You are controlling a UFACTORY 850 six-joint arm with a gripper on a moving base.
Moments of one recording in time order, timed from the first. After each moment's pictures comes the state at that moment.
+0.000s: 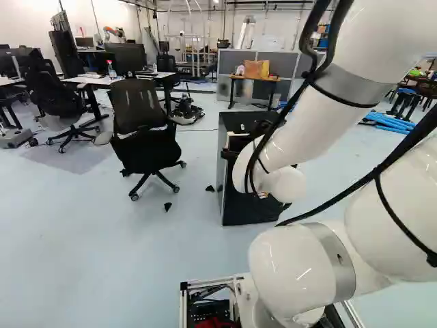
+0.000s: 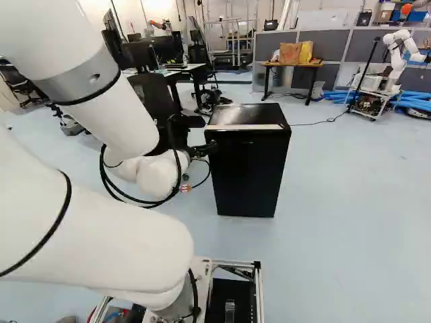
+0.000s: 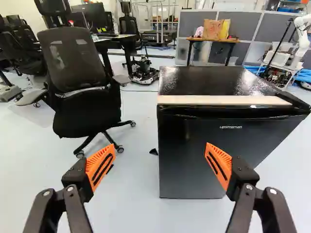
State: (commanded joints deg) arm 1.0 15.8 -5.2 0.9 50.0 0.0
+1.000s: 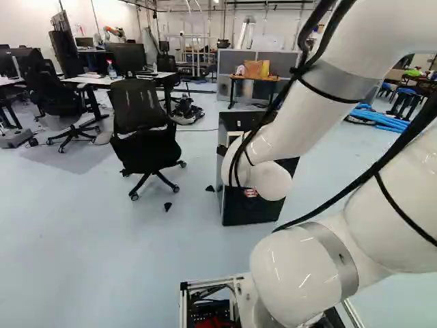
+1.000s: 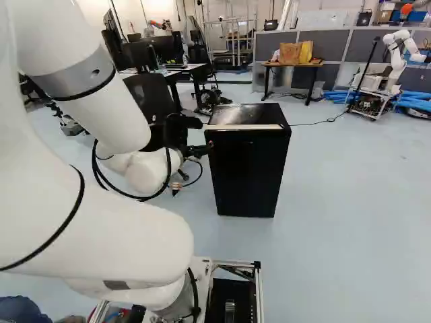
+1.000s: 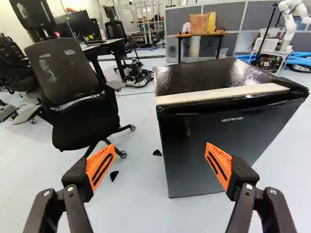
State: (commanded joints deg) arm 9.9 13.9 -6.8 16.6 51.0 0.0
